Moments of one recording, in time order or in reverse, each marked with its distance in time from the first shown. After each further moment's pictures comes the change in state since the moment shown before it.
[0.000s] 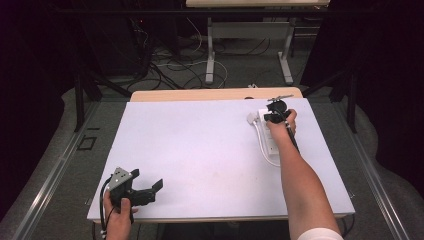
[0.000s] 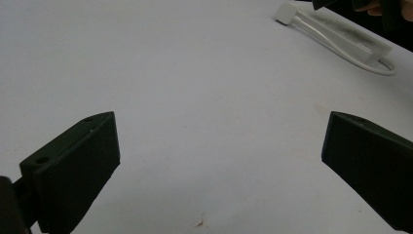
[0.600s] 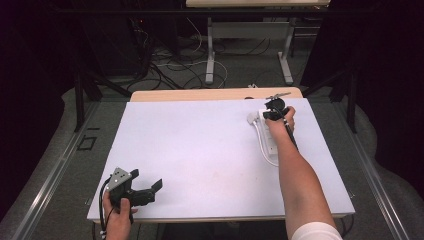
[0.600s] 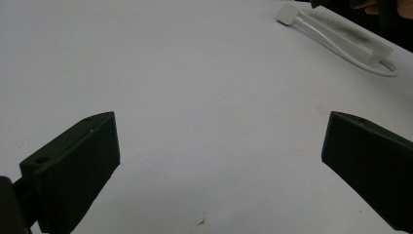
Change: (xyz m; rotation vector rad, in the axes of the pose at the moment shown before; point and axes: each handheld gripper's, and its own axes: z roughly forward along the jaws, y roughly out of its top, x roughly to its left) left arm 0.000 -0.001 0.000 -0.010 0.004 -0.015; right arm -0.001 0.007 0.007 -0.012 -0.005 -0.040
